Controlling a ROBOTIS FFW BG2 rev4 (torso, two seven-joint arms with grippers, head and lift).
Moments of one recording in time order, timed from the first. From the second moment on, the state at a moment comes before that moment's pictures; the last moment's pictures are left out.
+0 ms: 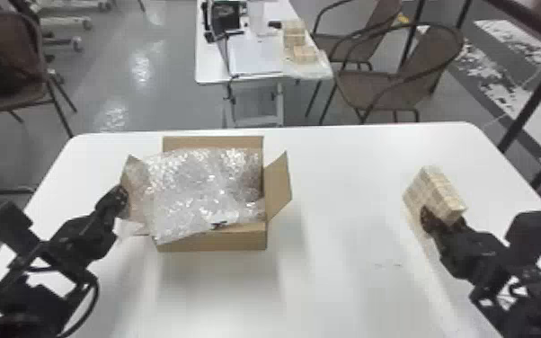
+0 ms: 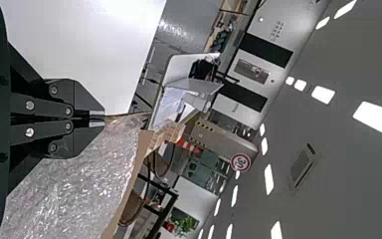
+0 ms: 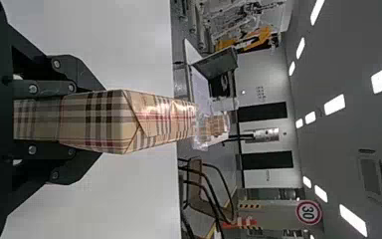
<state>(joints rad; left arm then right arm) 0.19 0.08 0.29 -1.75 0.51 0.22 -0.40 0.17 0.00 -0.26 -1.68 -0.07 0.10 0.50</state>
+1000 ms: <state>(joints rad) 0.16 0.08 0.26 -1.73 0.51 0.22 -0.40 -0.11 -0.05 0.14 -1.83 -0.49 0.50 0.66</state>
